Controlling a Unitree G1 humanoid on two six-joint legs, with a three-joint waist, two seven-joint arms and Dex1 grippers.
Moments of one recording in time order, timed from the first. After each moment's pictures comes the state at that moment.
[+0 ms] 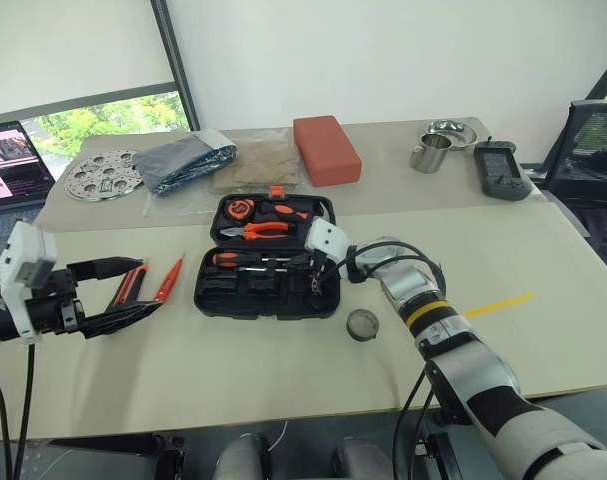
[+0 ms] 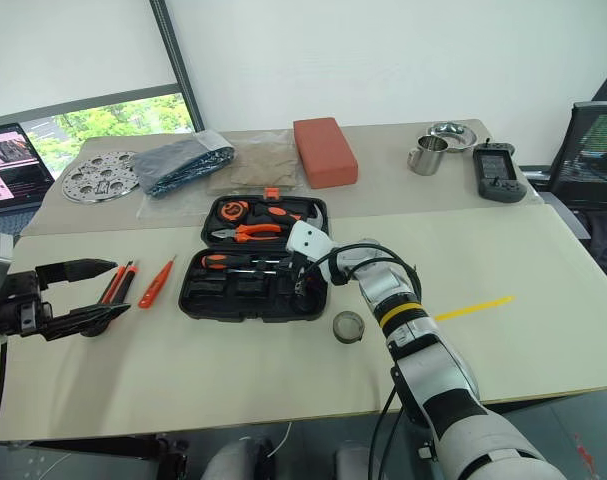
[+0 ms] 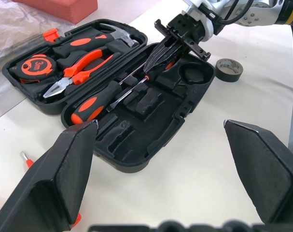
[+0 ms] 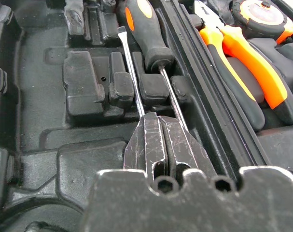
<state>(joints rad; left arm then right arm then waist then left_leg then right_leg) 0.08 1.02 0.59 -0.24 -0.71 0.58 -1.24 -0.90 -0.19 0.29 0.81 -0.09 -0.05 0.96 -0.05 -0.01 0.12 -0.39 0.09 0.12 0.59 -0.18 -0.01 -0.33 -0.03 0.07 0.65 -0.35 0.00</state>
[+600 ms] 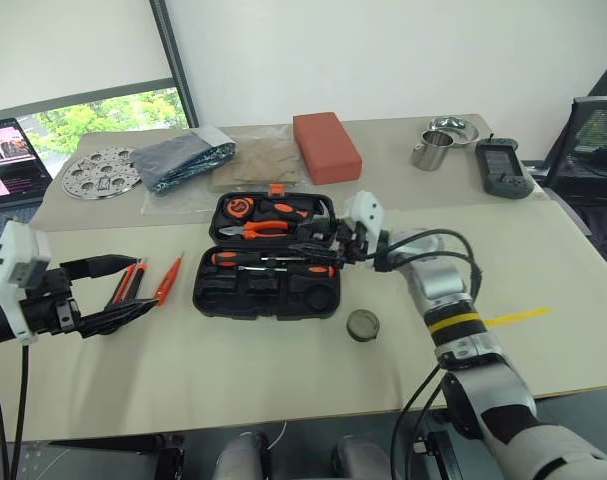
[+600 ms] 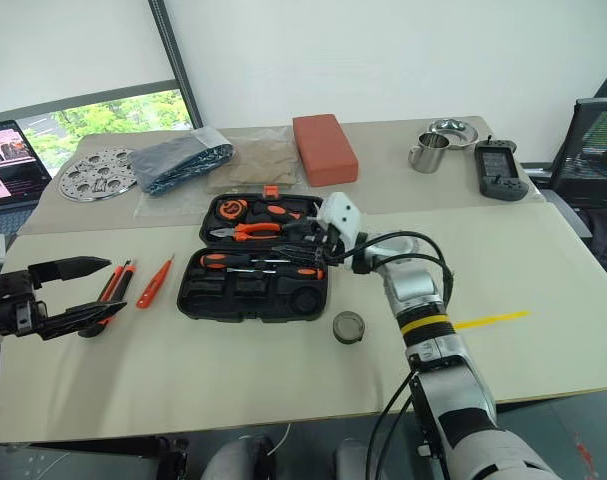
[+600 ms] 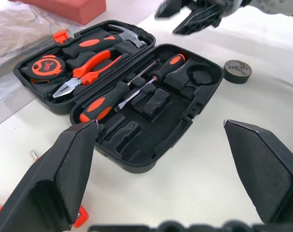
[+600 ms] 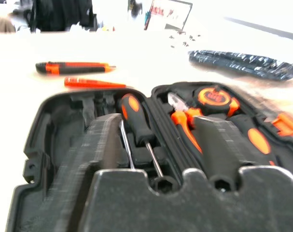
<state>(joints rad) 0.07 1.01 0.61 -0.25 -0.71 0.58 -1.21 -0.75 -0.28 0.11 0.41 0.20 0.08 1.07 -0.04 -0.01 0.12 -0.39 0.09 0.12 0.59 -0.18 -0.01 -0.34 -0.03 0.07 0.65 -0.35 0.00</state>
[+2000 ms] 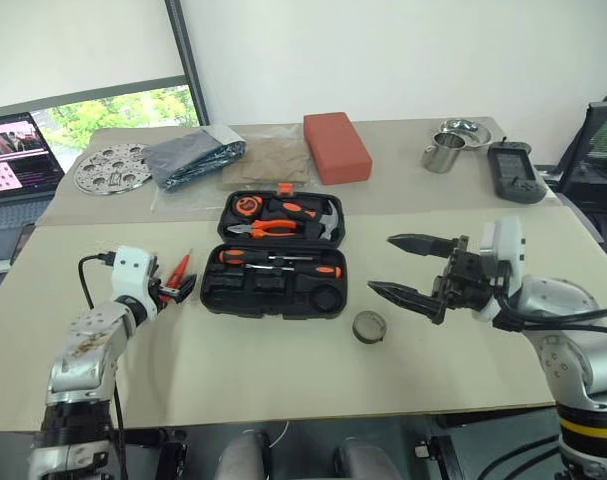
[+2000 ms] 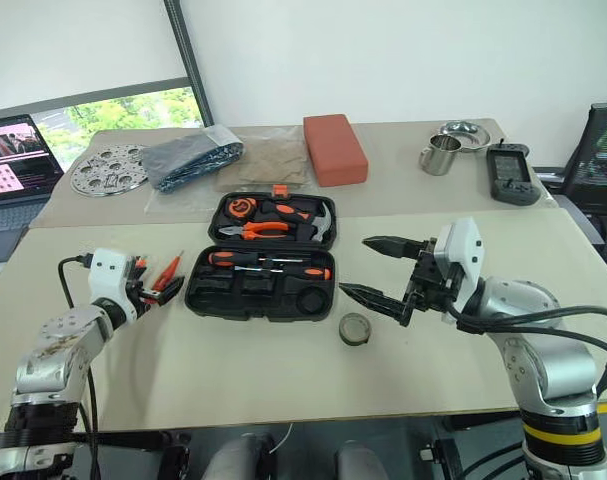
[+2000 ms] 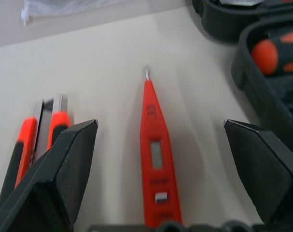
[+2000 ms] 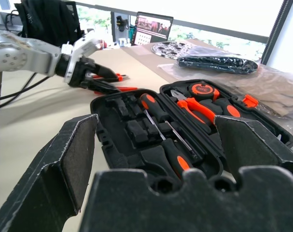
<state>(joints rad) -0.23 0.53 0.22 0.05 -0.25 0.53 -0.41 -0.20 -0.66 -0.19 -0.45 0.63 0.47 0.95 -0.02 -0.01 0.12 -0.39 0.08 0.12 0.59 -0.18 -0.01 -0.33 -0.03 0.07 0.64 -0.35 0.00</state>
